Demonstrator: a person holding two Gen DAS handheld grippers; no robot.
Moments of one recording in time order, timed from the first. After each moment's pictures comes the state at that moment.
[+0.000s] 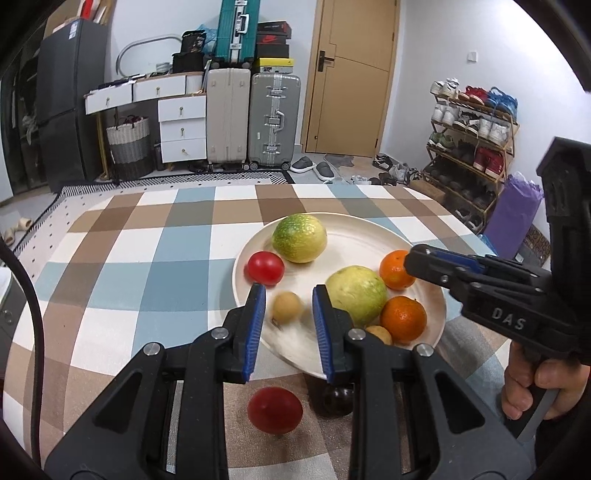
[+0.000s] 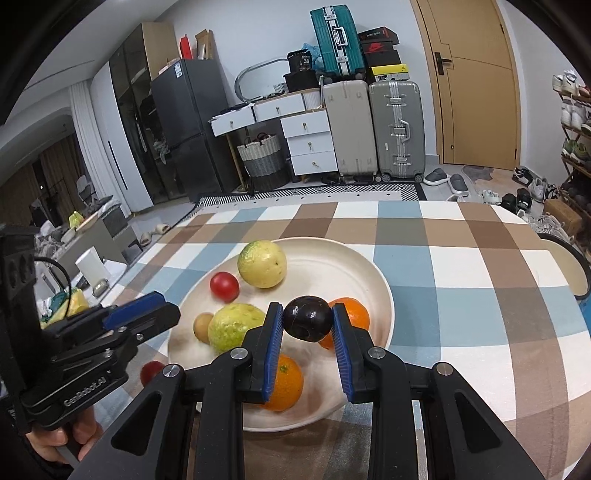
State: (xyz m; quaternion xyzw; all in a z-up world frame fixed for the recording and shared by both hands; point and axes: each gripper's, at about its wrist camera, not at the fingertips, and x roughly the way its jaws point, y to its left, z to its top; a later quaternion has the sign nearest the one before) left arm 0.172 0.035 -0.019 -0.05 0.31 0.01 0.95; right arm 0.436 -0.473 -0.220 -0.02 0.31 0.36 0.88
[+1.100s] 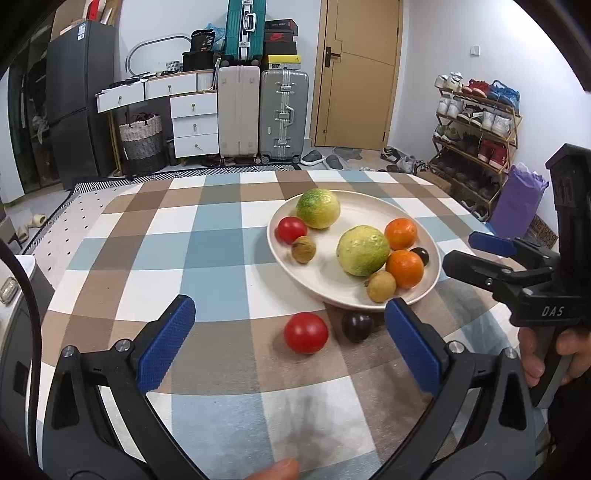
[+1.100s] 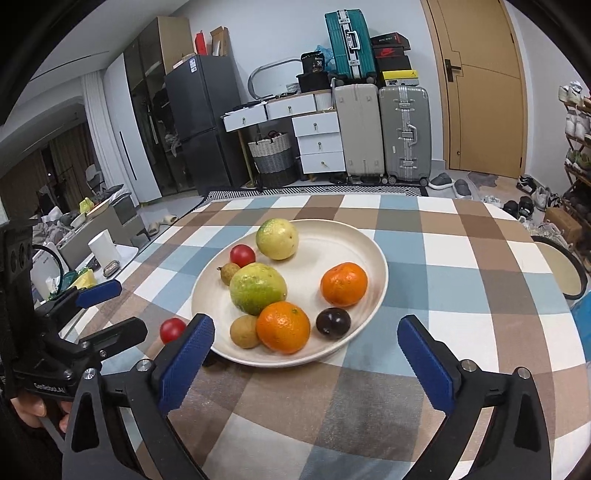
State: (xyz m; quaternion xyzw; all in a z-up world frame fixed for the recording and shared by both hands) left arm 0.102 0.044 -0.012 -0.05 0.32 0.03 0.95; right arm 0.395 -0.499 -0.218 -0.03 0.30 0.38 0.88
